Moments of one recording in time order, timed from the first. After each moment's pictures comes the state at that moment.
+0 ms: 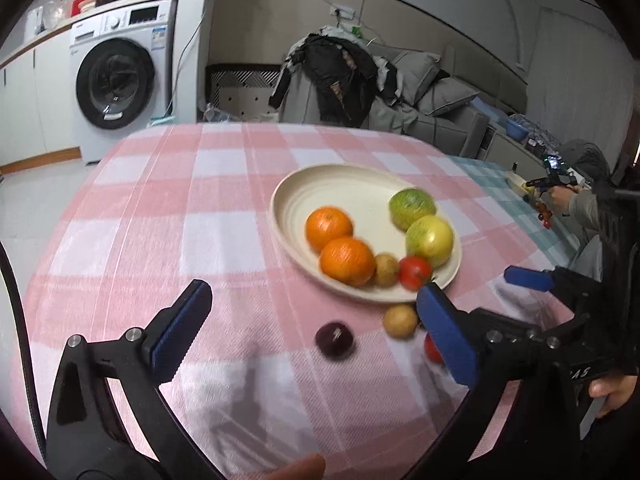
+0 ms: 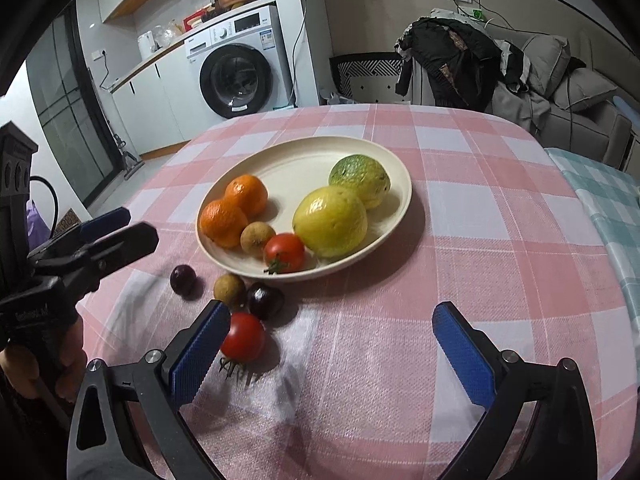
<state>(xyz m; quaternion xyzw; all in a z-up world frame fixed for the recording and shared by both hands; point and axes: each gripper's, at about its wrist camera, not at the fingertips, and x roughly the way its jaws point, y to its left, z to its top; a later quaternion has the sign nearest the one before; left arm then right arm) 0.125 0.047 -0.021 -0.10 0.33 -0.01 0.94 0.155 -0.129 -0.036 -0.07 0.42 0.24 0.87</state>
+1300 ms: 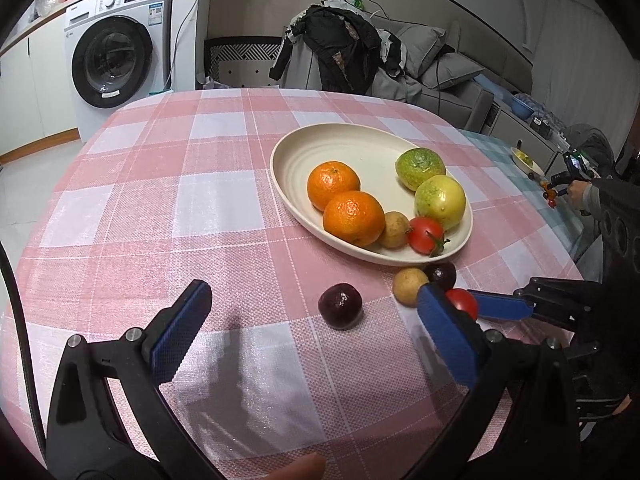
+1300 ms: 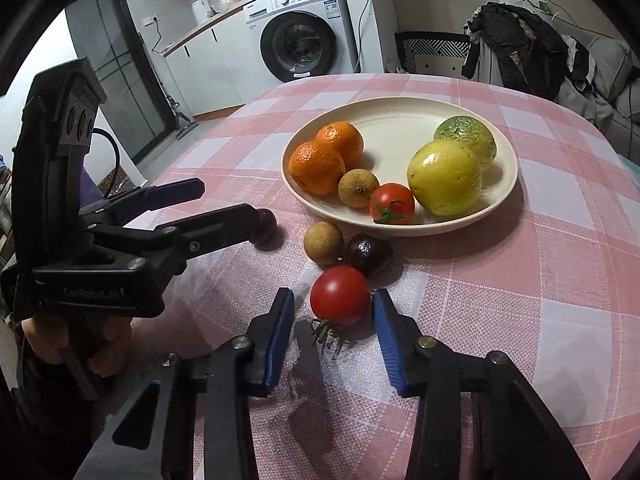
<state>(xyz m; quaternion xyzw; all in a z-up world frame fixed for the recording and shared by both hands) 0.133 0.044 -0.043 -0.09 0.38 -0.02 0.92 0.129 -0.093 -0.056 -0.09 0.45 0.34 0.82</state>
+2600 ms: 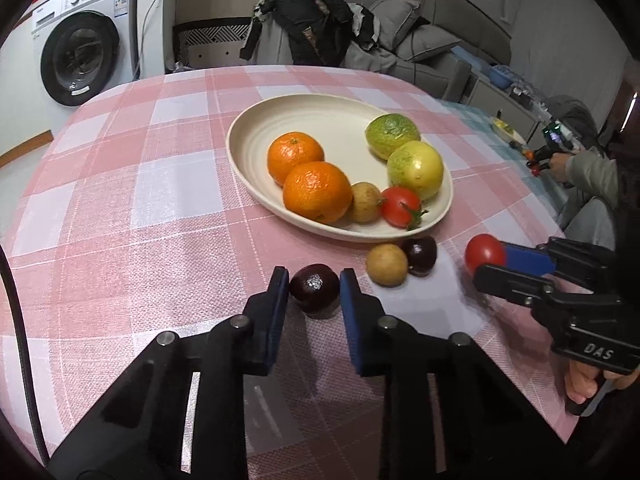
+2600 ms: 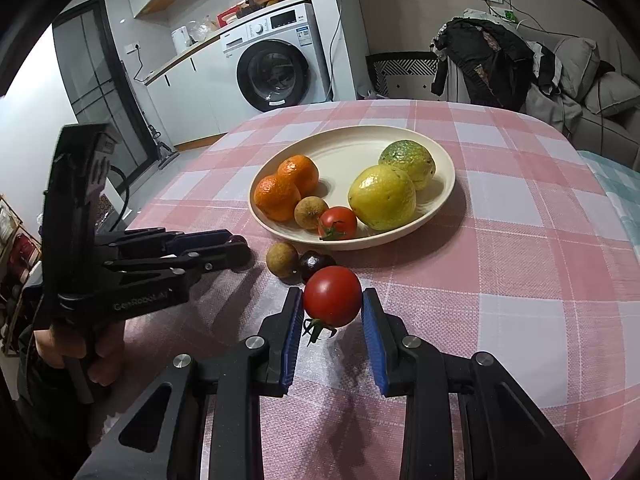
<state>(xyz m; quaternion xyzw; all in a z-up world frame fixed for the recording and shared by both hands) 0.146 0.029 -0.054 -0.08 0.41 -0.07 0.90 0.129 -0.127 -0.038 -0.06 0.42 0.31 0.85</state>
